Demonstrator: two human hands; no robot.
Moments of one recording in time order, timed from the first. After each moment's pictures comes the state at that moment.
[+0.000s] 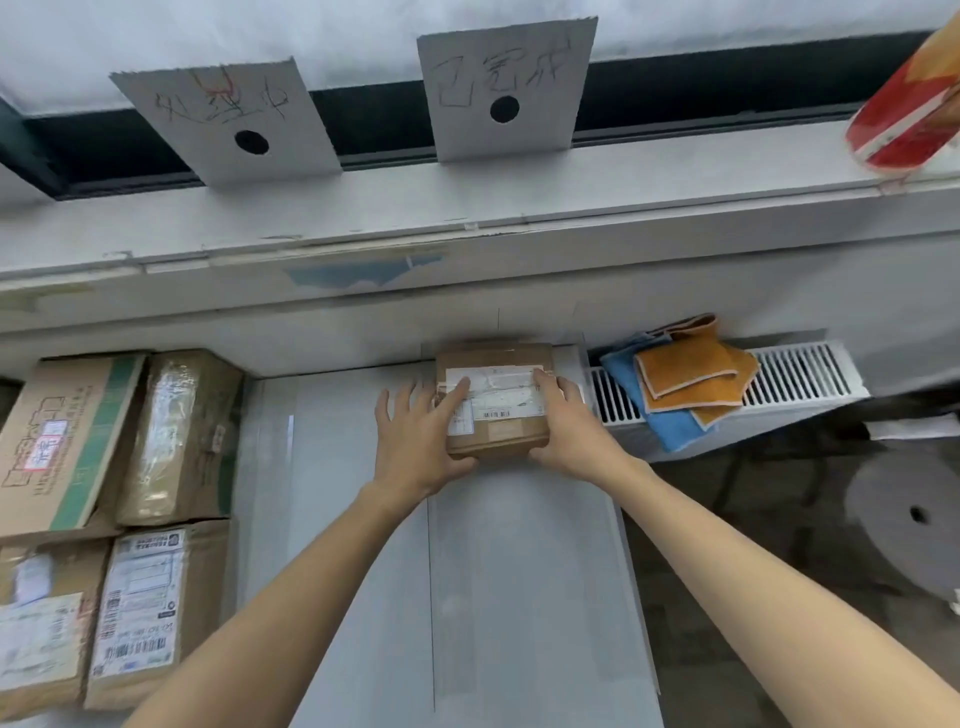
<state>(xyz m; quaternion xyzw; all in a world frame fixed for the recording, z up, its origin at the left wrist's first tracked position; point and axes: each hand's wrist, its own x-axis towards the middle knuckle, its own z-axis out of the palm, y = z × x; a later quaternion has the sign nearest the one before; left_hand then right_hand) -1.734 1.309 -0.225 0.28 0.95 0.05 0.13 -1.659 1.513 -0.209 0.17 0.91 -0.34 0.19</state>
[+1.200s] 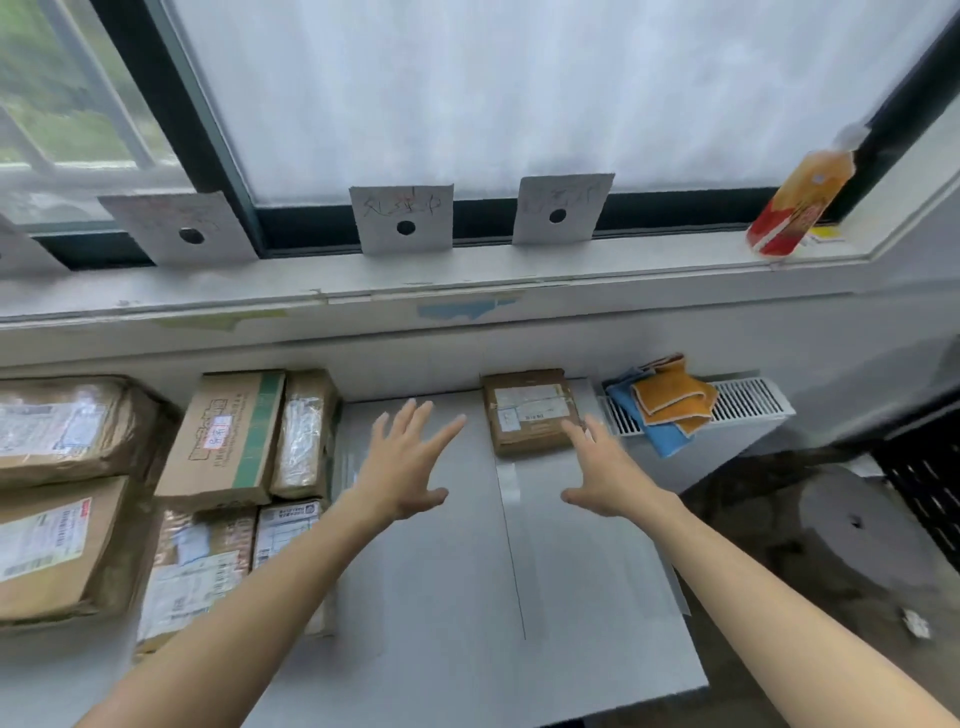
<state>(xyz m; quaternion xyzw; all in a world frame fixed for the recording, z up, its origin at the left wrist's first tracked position) -1.708 1.151 -0.112 0.39 0.91 -0.02 0.12 -1.579 1.395 -0.102 0.21 0.94 -0.18 0.19</state>
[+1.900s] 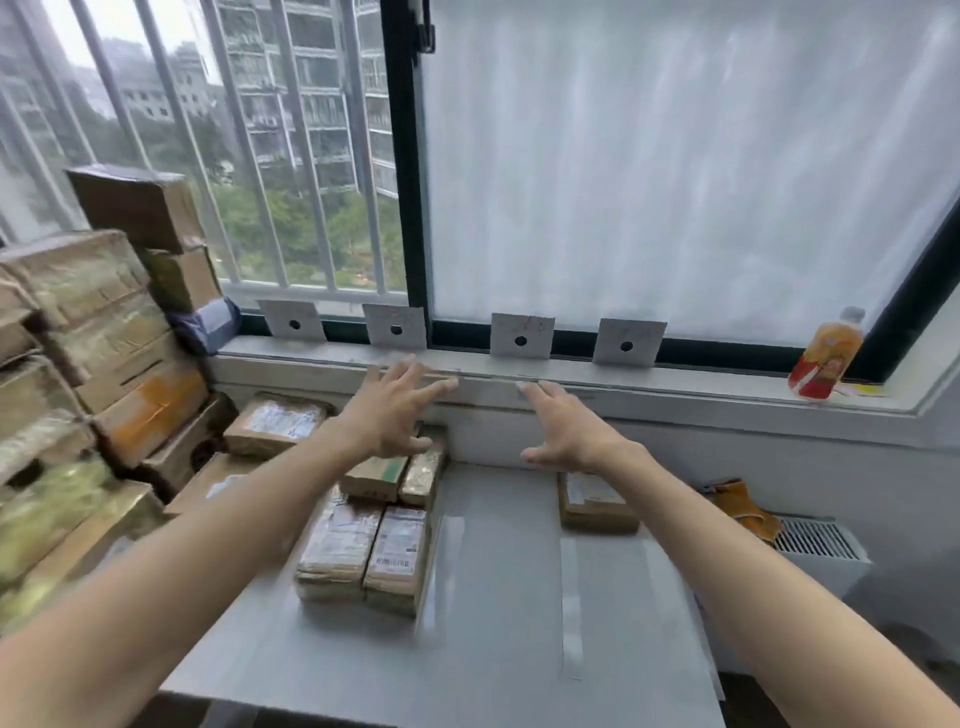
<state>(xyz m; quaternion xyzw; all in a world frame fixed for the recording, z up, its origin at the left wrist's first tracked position) -1.637 1.008 0.105 0.32 0.94 -0.12 -0.06 -1.564 1.254 0.106 -0.04 0.99 -0.15 0.04</state>
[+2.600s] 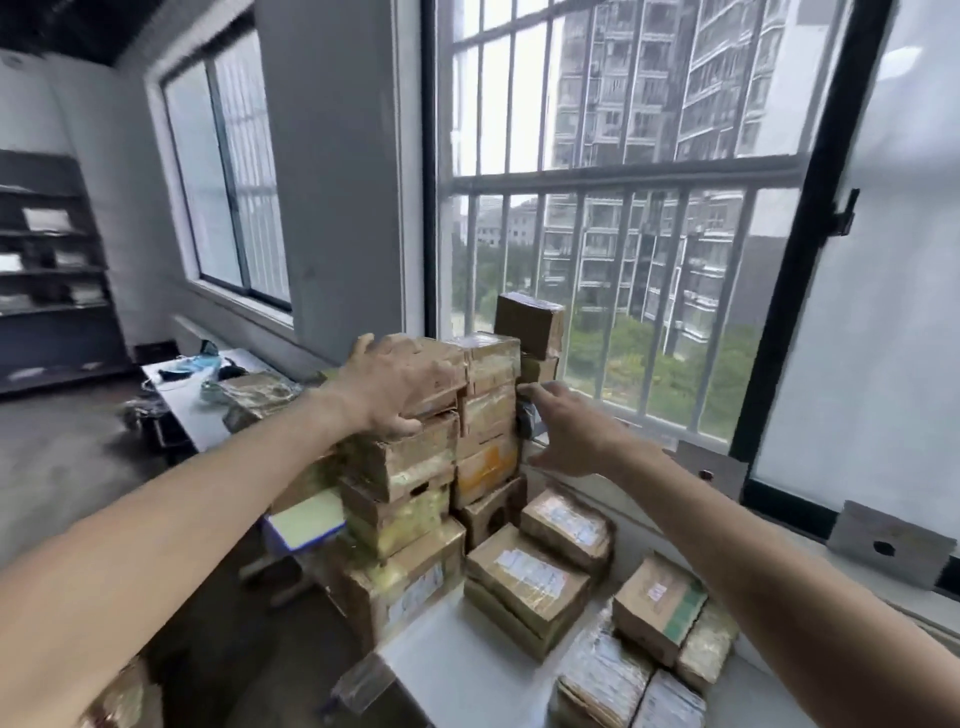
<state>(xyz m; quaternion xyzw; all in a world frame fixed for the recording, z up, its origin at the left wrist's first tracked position) -1.504 0.646 0.284 -0.02 0.97 -0.20 -0.13 -1.595 0.883 0.253 -0.38 0.92 -0.09 -0.06</state>
